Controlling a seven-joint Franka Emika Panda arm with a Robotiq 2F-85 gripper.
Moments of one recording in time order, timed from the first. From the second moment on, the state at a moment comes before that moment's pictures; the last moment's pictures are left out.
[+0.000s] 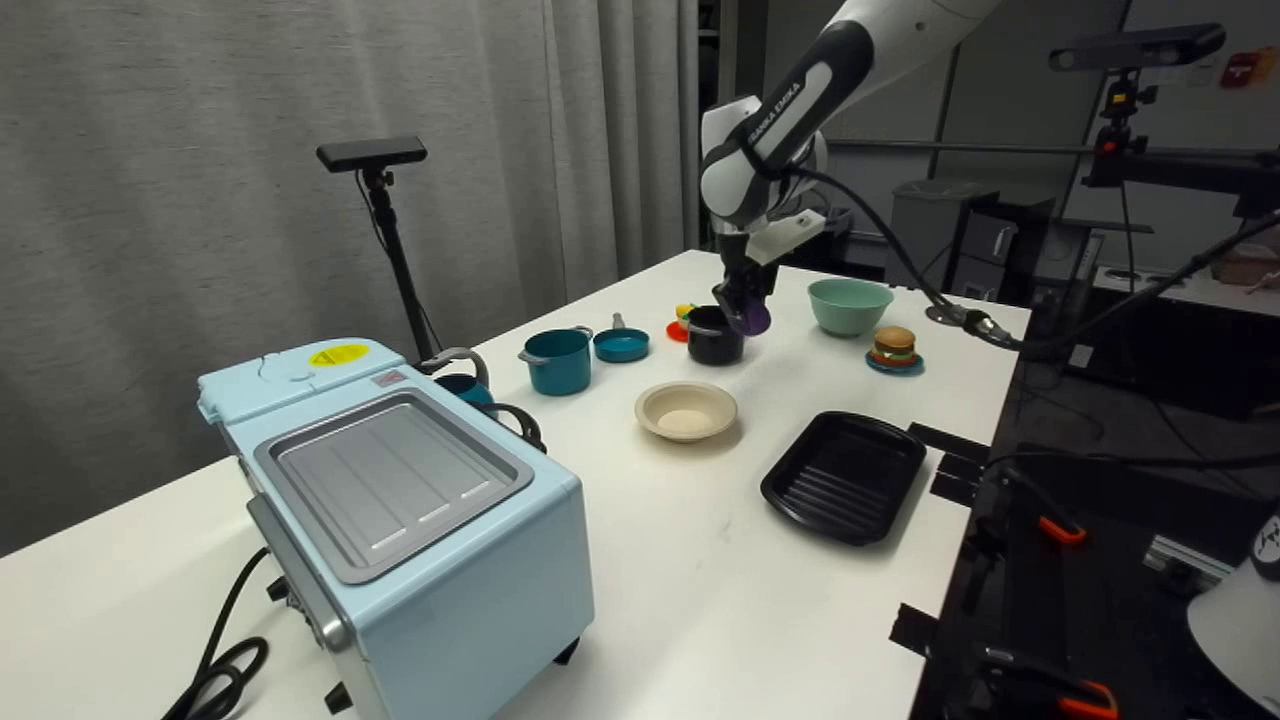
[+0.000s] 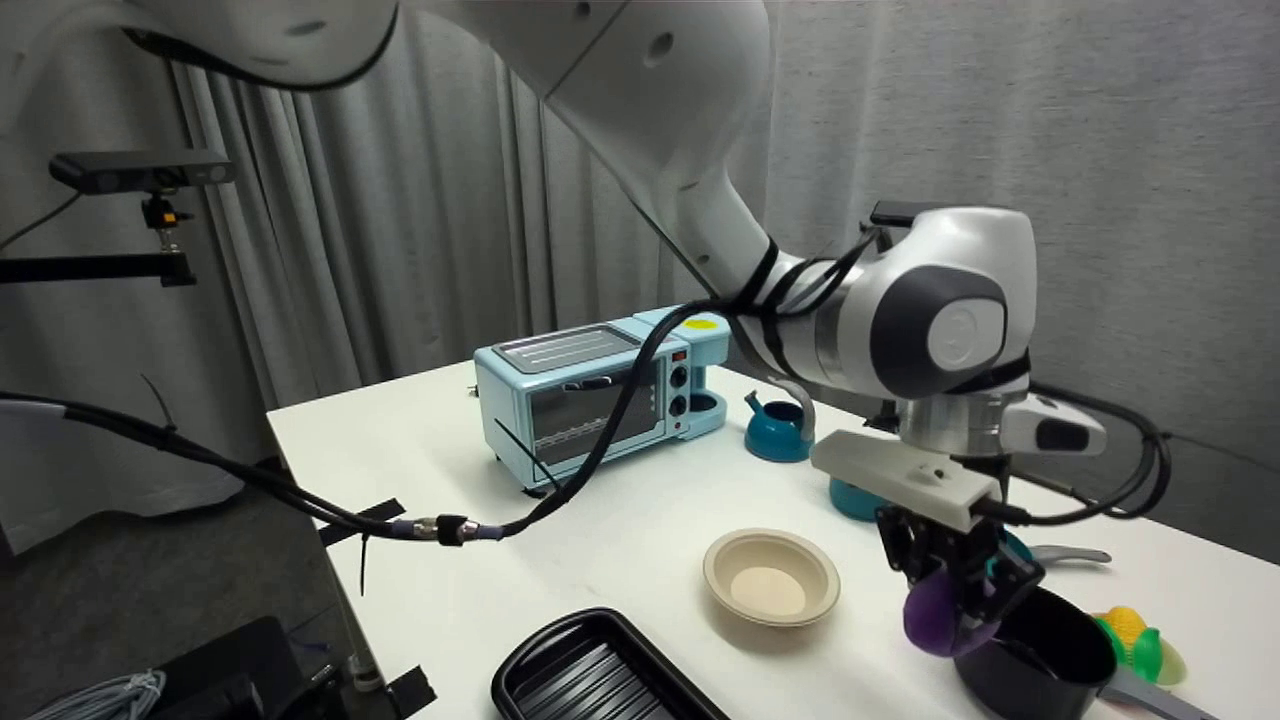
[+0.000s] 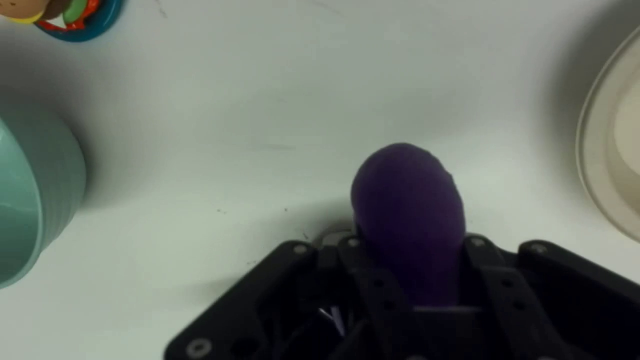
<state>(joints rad) -0.19 0.60 -0.22 -1.73 -0.09 2.32 0.03</state>
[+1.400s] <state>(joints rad) -0.06 0.52 -0.05 -1.91 0.00 2.38 0.11</state>
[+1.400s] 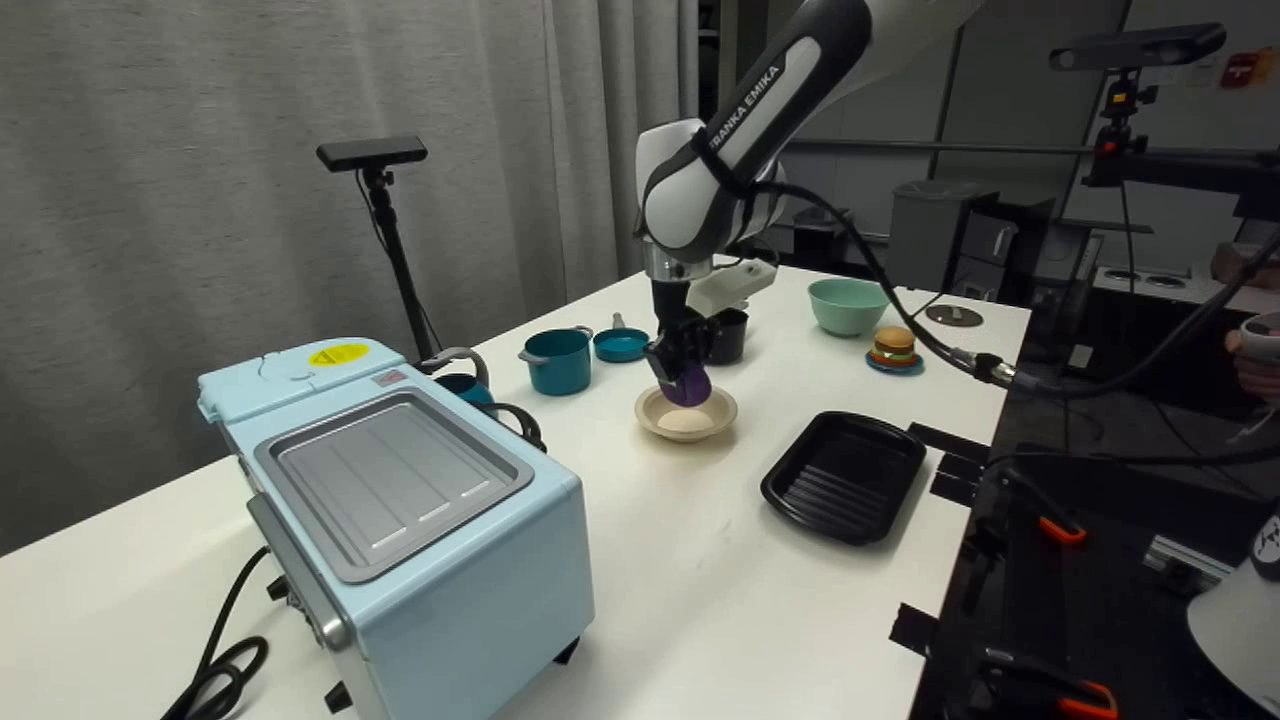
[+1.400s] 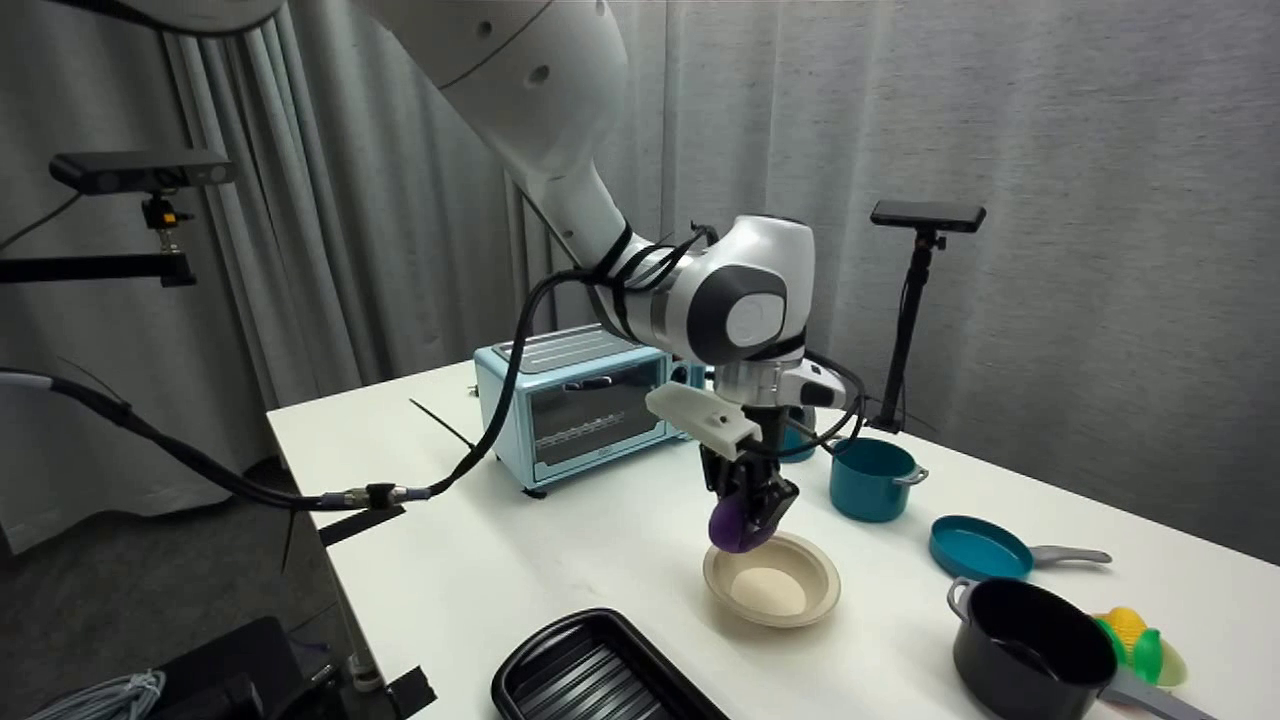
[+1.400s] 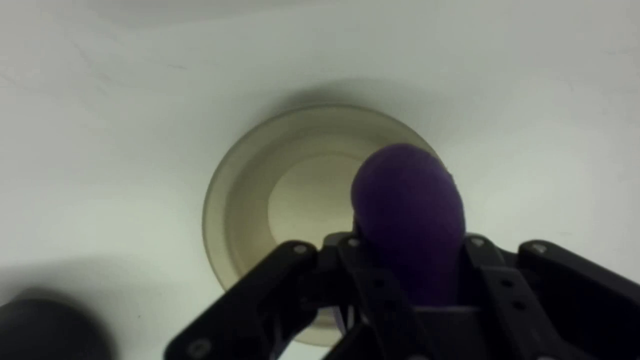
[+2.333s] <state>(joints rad) 0.01 0.63 -0.14 -1.91 -0.09 2.46 0.24</state>
